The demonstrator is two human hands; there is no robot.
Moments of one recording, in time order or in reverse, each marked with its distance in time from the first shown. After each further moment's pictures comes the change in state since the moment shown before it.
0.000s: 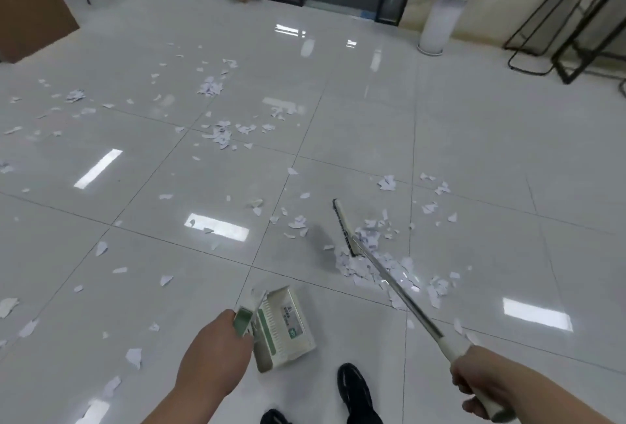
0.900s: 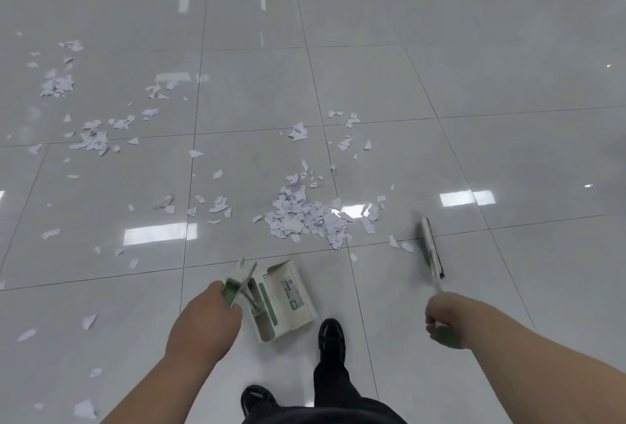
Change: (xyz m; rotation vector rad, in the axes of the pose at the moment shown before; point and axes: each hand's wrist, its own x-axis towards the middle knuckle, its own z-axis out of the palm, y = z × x) left_hand 0.006 0.139 0.107 0.308 -0.143 0.240; right_hand 0.068 0.106 -0.073 0.439 -0.017 0.276
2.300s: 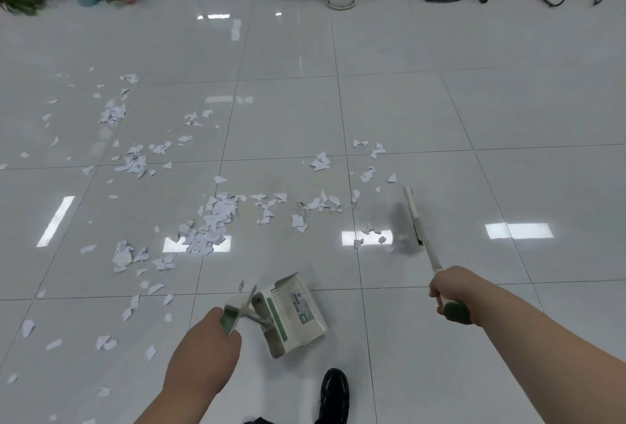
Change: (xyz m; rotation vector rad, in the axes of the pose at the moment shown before) left_hand 0.023 0.102 0.010 -0.040 0.101 -0.134; right_hand 0.020 -0.150 -0.111 -0.093 0.058 -0.335
